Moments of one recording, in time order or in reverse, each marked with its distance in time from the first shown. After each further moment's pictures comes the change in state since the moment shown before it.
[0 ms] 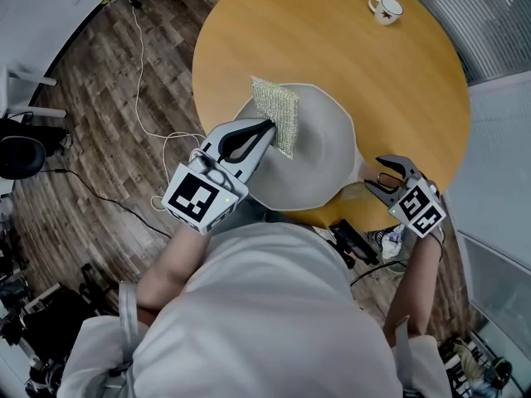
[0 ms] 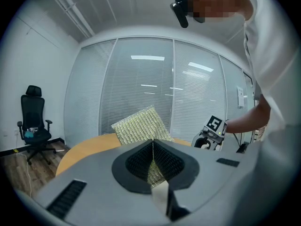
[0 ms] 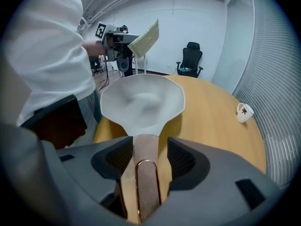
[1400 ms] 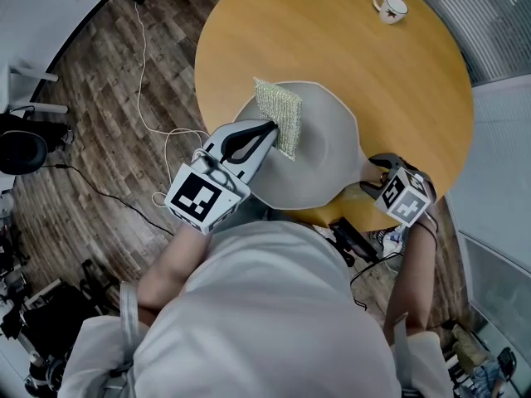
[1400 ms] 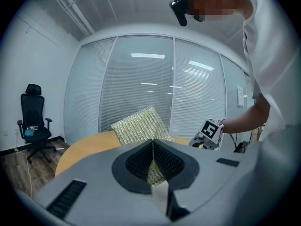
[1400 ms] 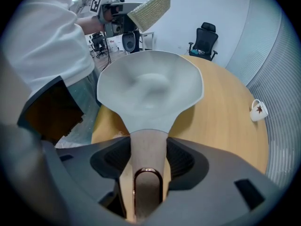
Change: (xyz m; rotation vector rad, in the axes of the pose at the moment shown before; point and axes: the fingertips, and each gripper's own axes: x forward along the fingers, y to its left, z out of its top) left arm -0.002 -0.001 -0.001 -0.005 0.016 -0.005; right arm 0.026 0.009 -0.013 -0.072 0.271 0.093
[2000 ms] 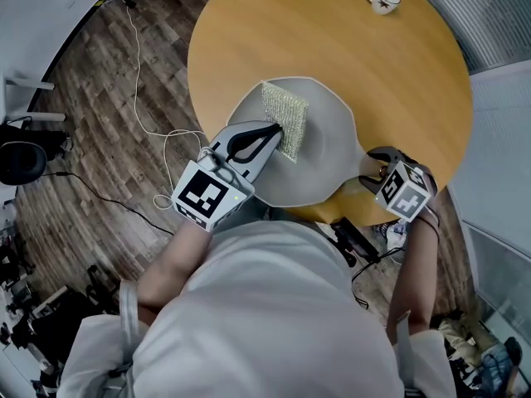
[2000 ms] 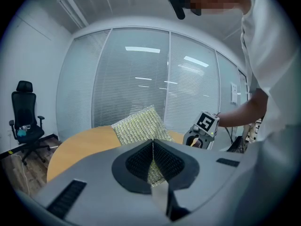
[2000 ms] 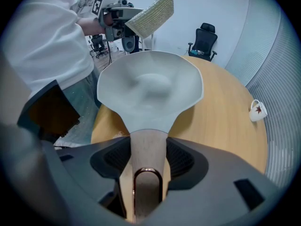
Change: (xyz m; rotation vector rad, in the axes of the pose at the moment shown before) left arm 0.022 -0.011 -0.032 0.023 0.076 -0.073; right arm 0.012 -0.003 -0.004 0.002 -0.012 -0.005
